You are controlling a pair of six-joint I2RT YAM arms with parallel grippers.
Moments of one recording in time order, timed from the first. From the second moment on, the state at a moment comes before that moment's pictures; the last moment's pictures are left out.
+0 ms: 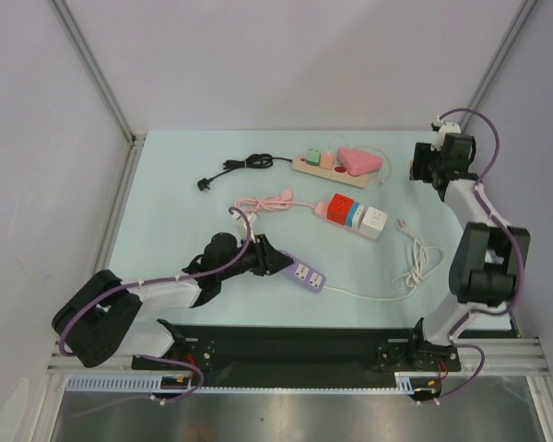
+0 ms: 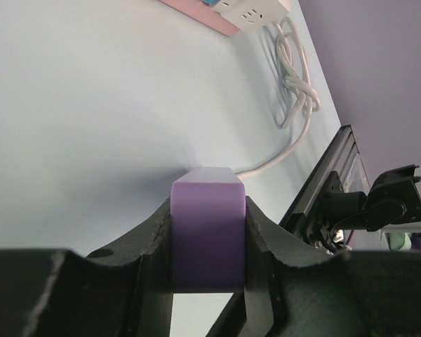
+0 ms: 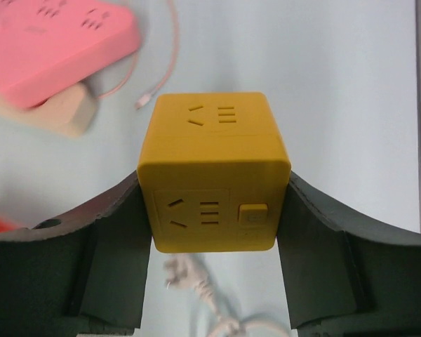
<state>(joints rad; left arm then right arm) -0.71 1.31 0.37 0.62 0.30 -0.77 -0.15 1.62 1.20 -0.13 -0.10 -0.05</state>
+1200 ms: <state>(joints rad) -0.71 1.30 0.22 0.85 0.32 -0.81 -0.19 2.24 1.74 -0.12 0.09 -0.09</state>
